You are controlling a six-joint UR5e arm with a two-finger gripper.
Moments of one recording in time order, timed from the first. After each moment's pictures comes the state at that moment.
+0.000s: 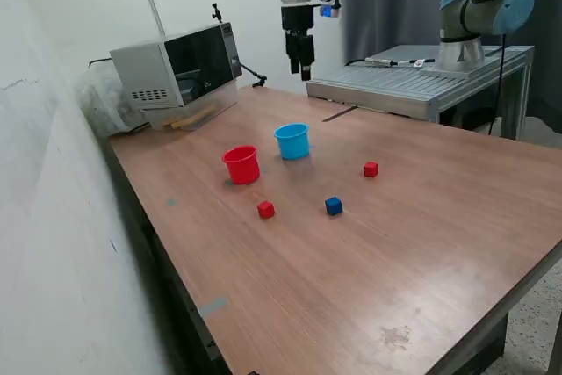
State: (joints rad) arm -0.21 -1.27 1.69 -2.13 -1.61 3.25
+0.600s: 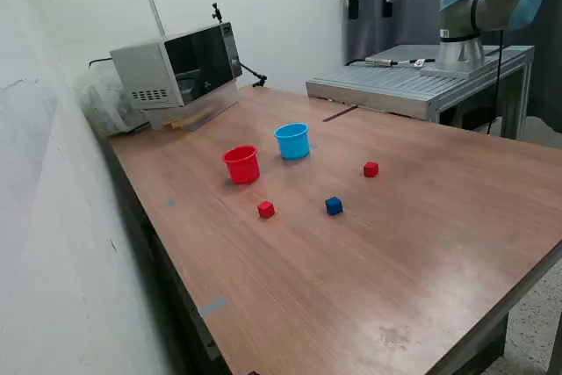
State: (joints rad) arm 0.10 -1.43 1.63 -1.99 -1.60 3.29
